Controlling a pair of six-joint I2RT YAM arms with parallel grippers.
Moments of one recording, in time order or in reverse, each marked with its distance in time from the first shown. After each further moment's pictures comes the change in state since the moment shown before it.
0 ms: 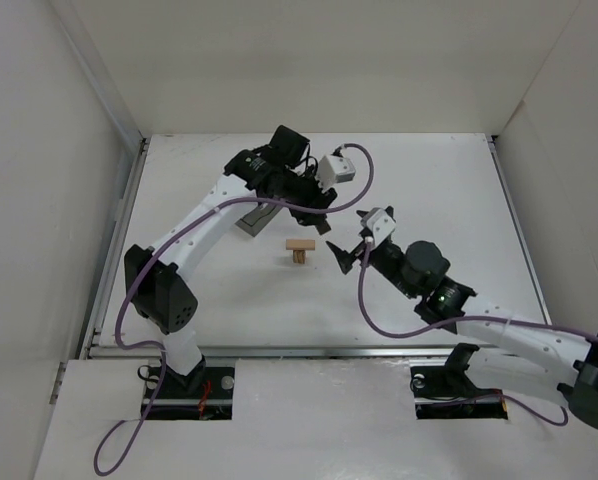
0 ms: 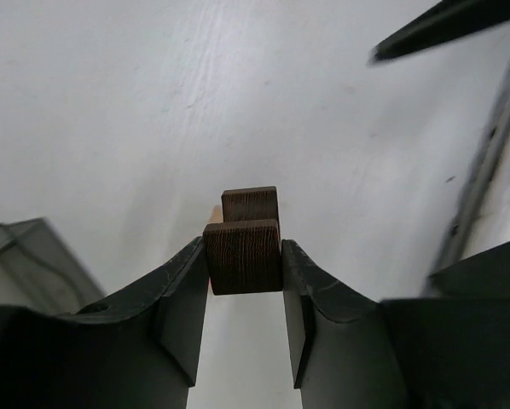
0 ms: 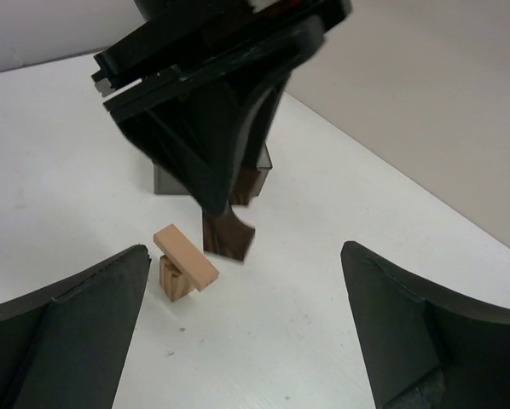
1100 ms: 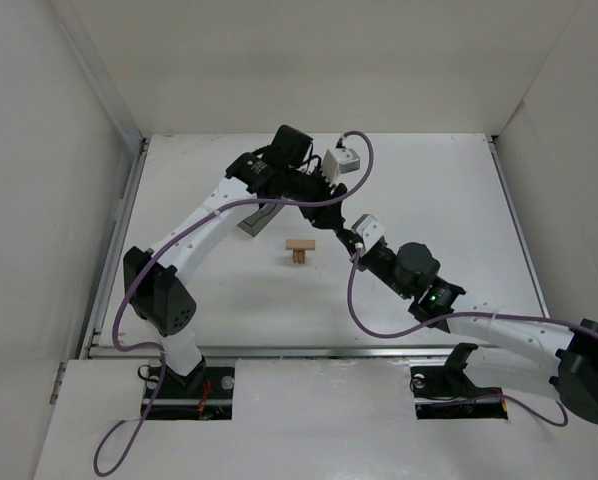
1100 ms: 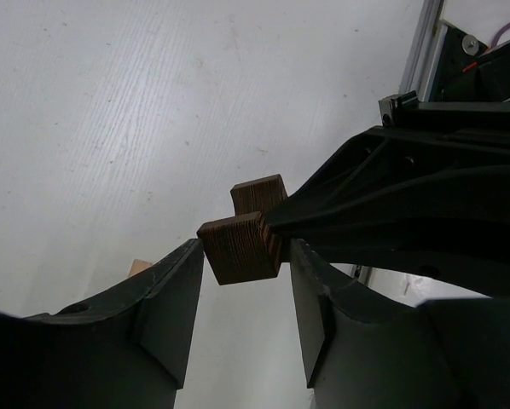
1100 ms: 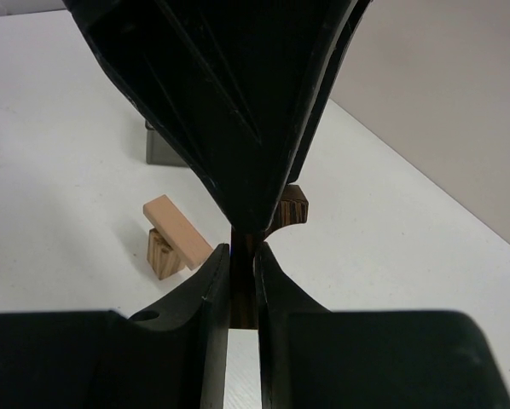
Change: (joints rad) left arm -0.024 -0.015 -0.008 0.078 0.122 -0.169; right arm -0.020 0.031 -0.072 0.061 -0.035 -0.045
